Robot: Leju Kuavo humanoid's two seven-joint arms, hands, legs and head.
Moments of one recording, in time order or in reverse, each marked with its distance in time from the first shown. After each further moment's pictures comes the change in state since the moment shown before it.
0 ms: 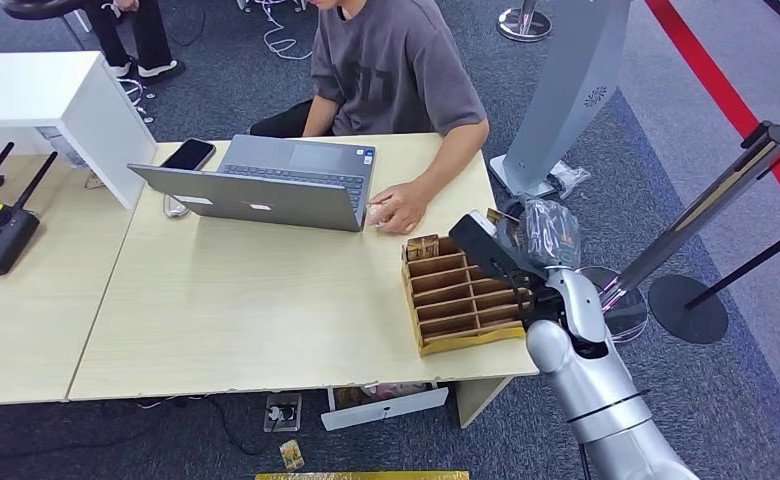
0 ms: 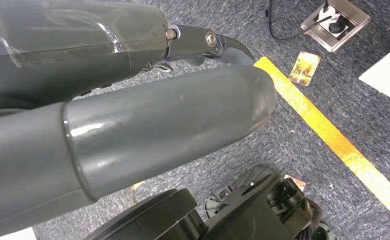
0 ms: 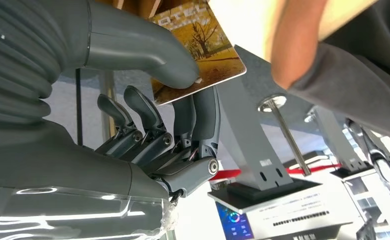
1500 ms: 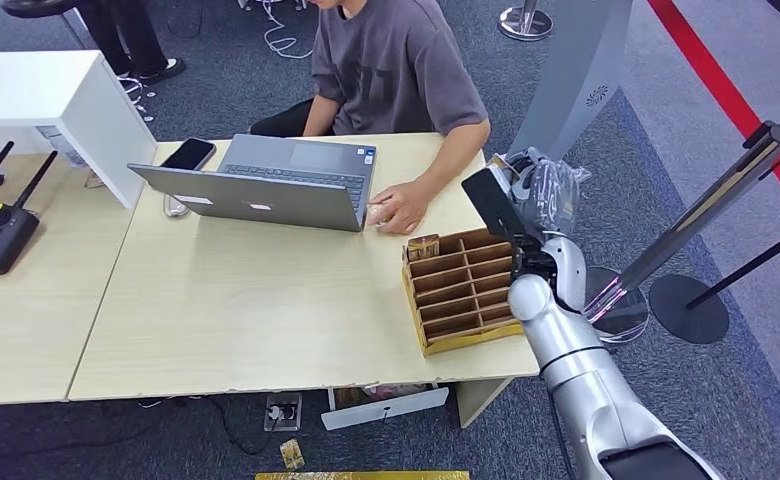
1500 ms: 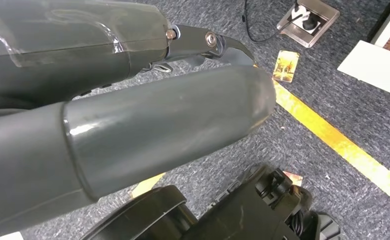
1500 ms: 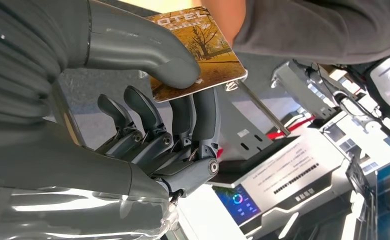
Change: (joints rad) left arm -0.034 -0.004 -0.041 -0.005 -0.093 -0.044 0.025; right arm -0.194 0.148 -0.104 0.375 -0.140 -0.317 -0.281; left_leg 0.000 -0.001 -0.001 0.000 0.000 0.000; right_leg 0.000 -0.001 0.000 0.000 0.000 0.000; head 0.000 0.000
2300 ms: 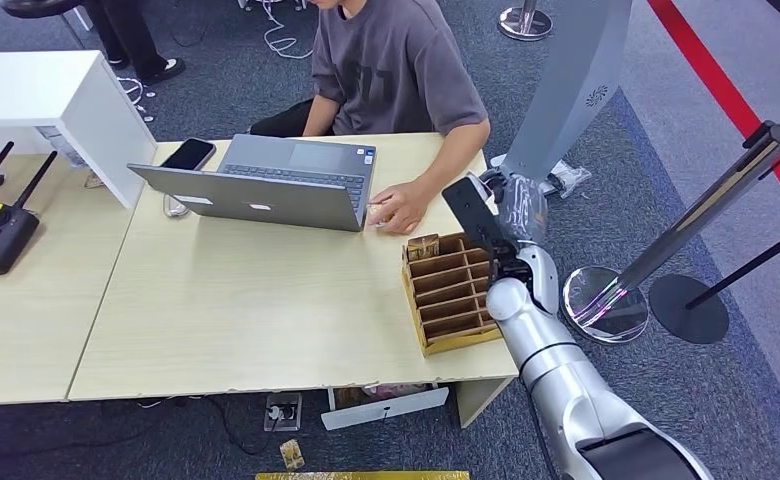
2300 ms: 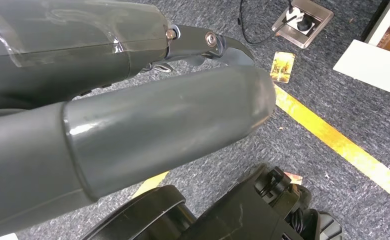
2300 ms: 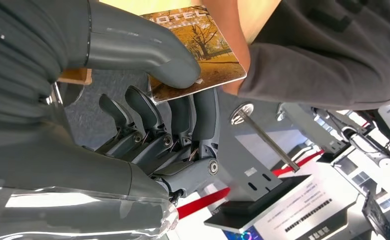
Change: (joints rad) left arm -0.001 -0.001 -0.001 0.000 -0.028 0.004 0.000; right arm -0.041 0.070 0.000 0.182 -0.103 -0.001 -0.087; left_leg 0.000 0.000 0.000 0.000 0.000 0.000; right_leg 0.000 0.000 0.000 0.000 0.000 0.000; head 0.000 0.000
